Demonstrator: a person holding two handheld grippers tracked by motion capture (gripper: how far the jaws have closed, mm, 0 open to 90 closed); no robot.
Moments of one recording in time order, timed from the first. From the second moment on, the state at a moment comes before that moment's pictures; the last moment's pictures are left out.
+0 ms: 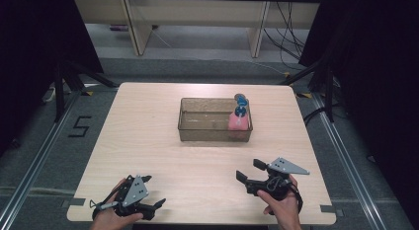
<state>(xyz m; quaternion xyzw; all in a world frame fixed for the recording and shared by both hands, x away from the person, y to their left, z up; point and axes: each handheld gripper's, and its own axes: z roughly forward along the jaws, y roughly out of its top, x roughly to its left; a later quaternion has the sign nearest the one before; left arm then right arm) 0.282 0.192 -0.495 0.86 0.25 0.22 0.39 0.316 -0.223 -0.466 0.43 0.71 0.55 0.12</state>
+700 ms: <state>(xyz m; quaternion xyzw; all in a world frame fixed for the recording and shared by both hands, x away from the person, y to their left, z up) 0.282 0.193 -0.495 0.86 0.25 0.22 0.39 0.302 -0.225 -0.474 0.41 0.73 0.53 0.12</state>
